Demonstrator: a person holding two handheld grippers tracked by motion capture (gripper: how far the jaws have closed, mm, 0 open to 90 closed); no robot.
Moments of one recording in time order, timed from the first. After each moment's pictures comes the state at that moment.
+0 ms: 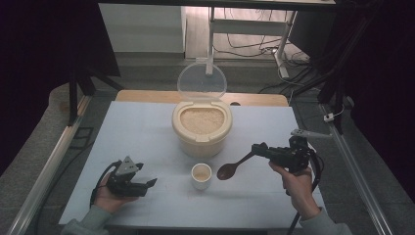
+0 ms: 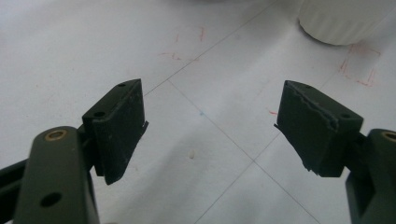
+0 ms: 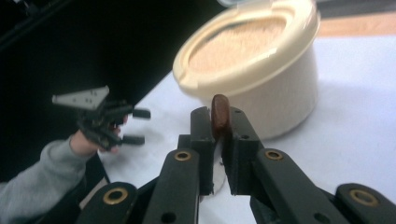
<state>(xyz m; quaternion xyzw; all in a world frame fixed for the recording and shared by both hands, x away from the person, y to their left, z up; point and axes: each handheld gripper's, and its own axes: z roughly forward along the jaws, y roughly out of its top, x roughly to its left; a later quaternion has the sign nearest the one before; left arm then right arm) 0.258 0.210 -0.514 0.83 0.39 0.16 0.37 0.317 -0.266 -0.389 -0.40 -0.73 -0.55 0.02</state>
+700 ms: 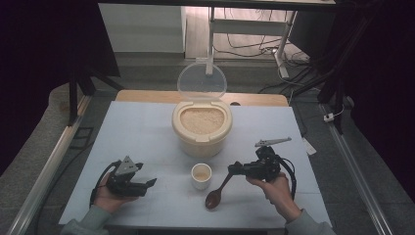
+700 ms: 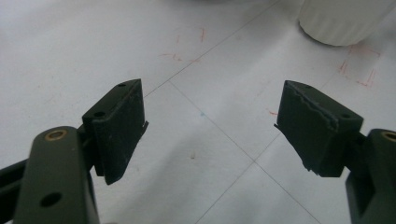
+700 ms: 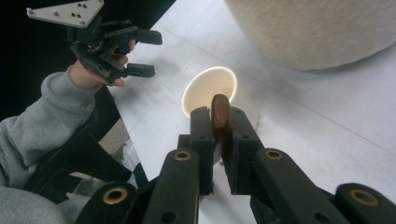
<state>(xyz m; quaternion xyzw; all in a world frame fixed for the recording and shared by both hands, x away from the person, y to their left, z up) 0.258 0.211 -0.514 0.83 0.39 0.16 0.37 0.324 -0.212 -0.439 -0.37 -0.80 -0.46 0.12</state>
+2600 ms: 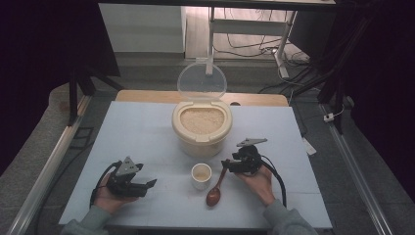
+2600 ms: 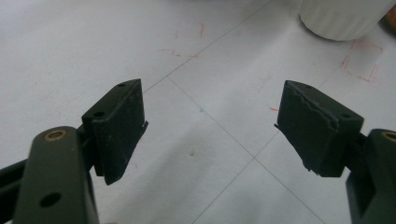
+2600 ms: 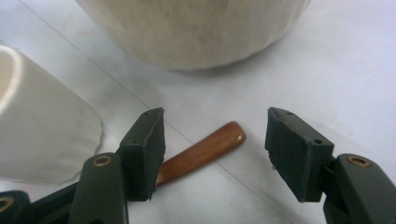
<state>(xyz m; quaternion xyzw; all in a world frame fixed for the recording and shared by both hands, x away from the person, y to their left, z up) 0.258 0.210 -0.516 0.83 0.39 0.16 0.37 0.370 -0.189 -0.508 -0.38 -0.84 -0.38 -0.09</state>
